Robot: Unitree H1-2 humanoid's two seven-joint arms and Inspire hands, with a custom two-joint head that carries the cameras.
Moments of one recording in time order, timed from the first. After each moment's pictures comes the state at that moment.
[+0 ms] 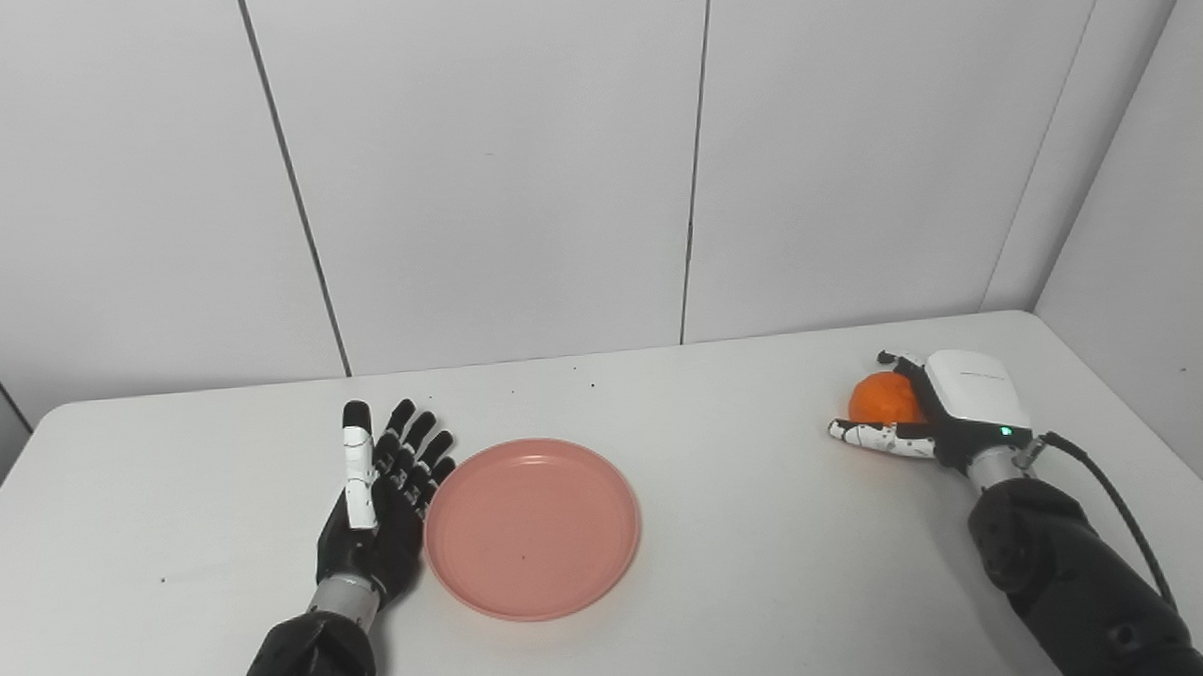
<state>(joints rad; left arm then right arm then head) -0.42 -0.01 0.12 0.23 -0.39 0.30 -0.13 -0.54 -0.52 0.21 0.58 -0.72 0.12 -0.22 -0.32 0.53</state>
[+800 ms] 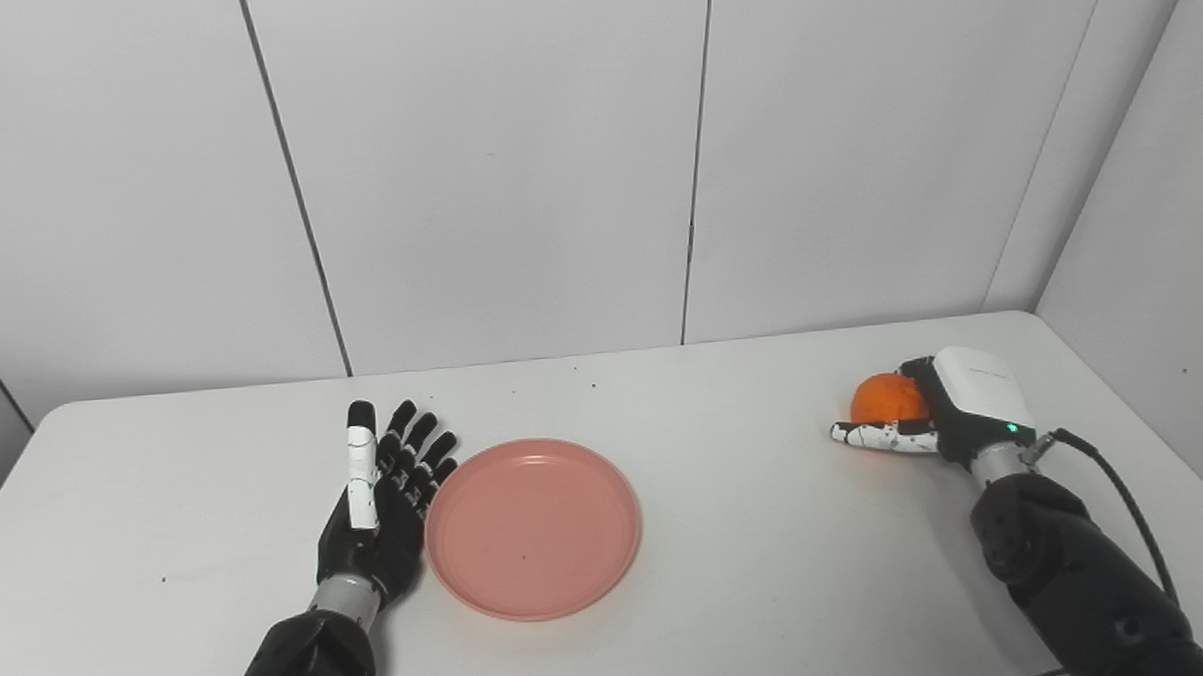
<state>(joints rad) -0.42 -0.01 0.12 0.21 -0.39 0.34 -0.13 -0.54 -0.52 0.20 0.59 -0.64 0.10 -0.22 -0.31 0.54</state>
